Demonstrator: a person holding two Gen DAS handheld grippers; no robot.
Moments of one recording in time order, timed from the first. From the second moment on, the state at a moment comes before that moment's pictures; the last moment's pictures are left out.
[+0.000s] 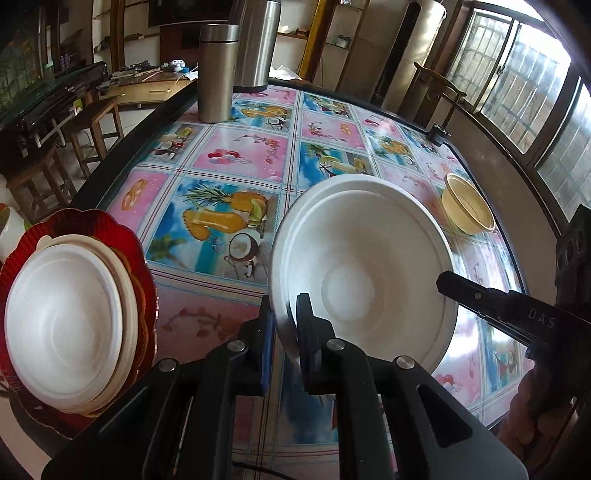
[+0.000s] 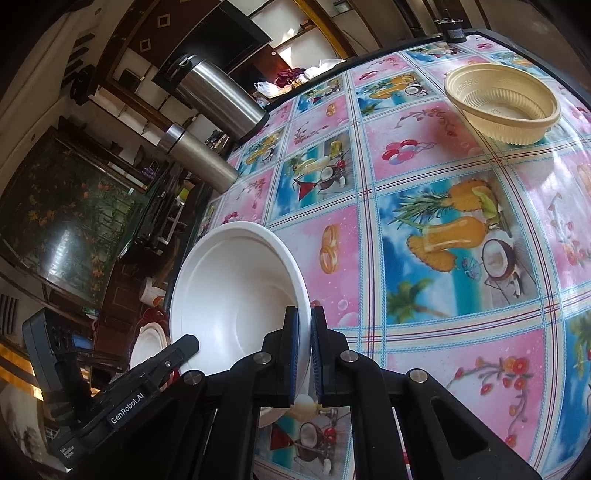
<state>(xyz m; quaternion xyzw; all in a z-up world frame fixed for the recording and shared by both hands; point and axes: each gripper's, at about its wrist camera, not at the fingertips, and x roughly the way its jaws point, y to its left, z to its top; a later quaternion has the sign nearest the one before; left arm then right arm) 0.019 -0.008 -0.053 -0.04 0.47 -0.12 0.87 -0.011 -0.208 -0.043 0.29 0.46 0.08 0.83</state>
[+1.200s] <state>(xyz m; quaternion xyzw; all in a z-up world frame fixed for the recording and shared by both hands) -0.012 0.161 -0.039 -0.11 0.41 0.01 0.90 0.014 -0.001 0.006 0.16 0.47 0.19 0.85</state>
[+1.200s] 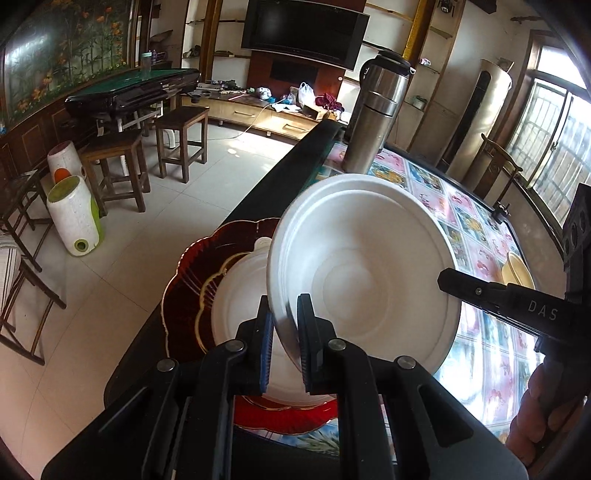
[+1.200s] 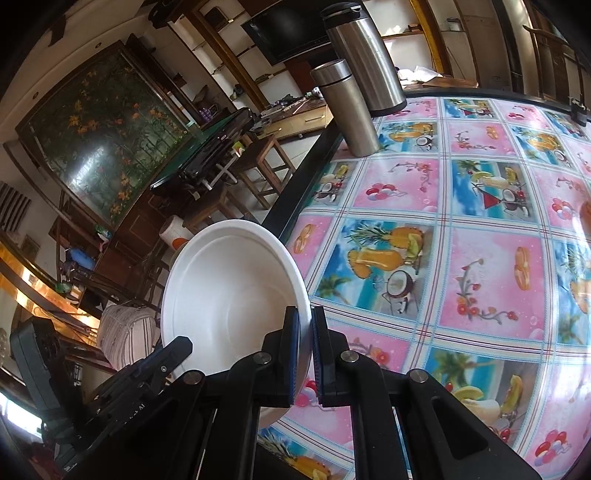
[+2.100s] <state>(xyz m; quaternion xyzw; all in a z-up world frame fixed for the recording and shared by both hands) -0.007 0.186 -0.048 -0.12 0.44 0.01 0.89 0.033 0.038 -0.026 0.16 0.51 0.21 0.82</state>
